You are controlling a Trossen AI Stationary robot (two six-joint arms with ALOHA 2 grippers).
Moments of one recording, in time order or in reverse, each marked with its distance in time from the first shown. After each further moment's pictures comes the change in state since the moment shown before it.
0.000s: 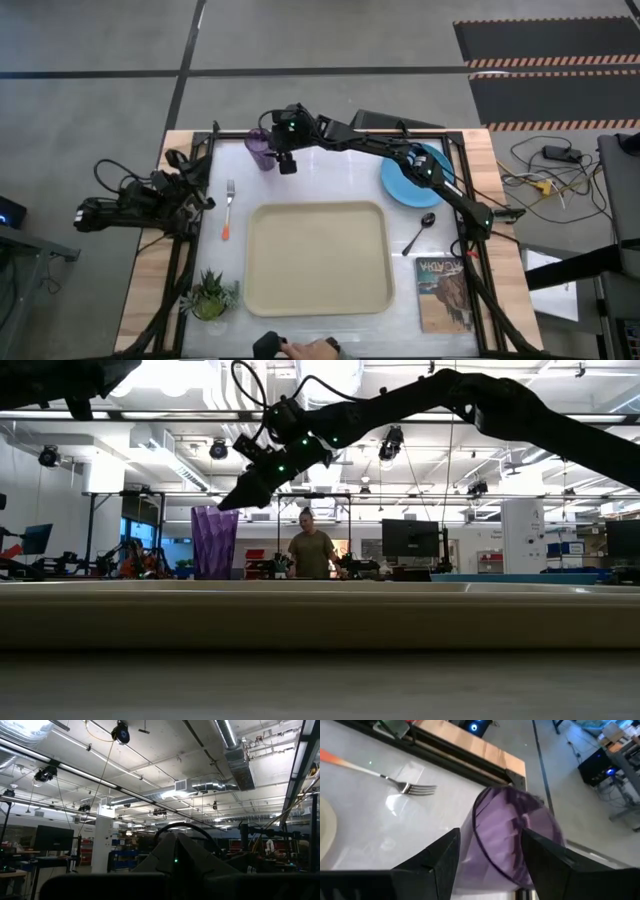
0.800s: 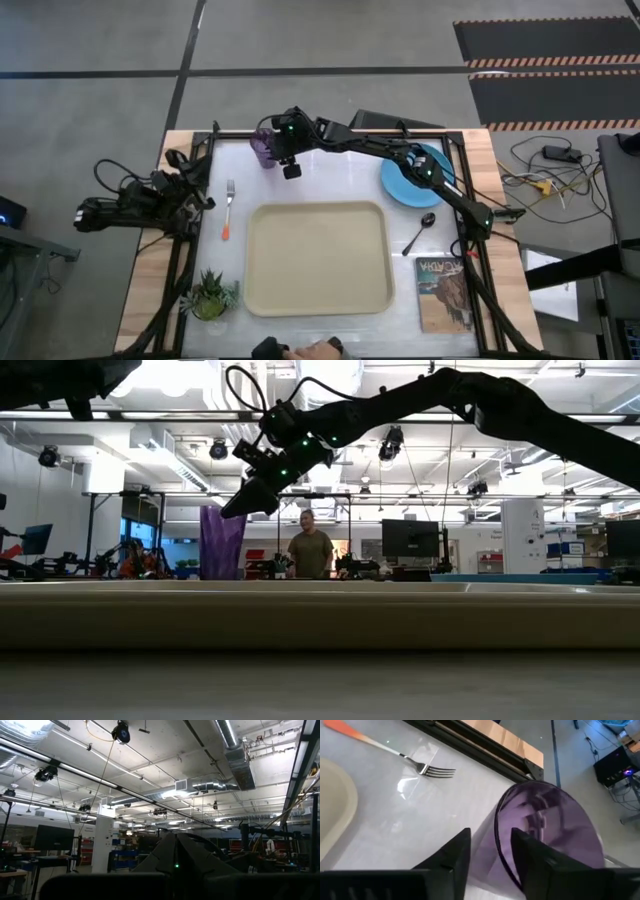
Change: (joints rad) left arm 0.000 0.000 0.000 -0.001 -0.002 0.000; right arm 0.009 0.004 -0.001 -0.087 -0.009 -0.082
